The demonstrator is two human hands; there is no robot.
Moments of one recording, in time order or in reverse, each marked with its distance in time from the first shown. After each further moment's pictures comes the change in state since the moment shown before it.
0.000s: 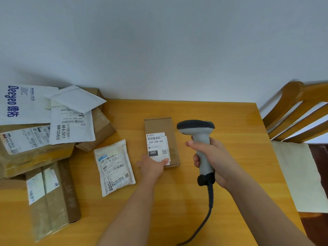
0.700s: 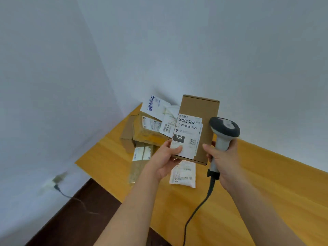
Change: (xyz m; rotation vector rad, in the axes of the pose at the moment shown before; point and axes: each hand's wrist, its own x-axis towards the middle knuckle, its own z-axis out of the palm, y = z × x) left_hand -0.128 -0.042 -0.213 -1.139 -0.256 0.287; right_hand -0.077 -0.001 0.131 0.004 -0.225 -0.400
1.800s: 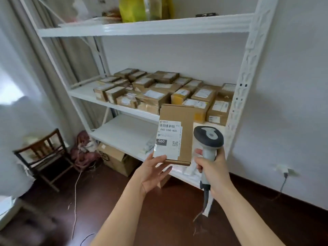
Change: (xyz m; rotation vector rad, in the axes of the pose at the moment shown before) left_hand -0.864 -0.298 -0.264 -0.801 1.115 0.978; right_hand -0.761 0.161 0.197 -0.303 -1.606 0.066
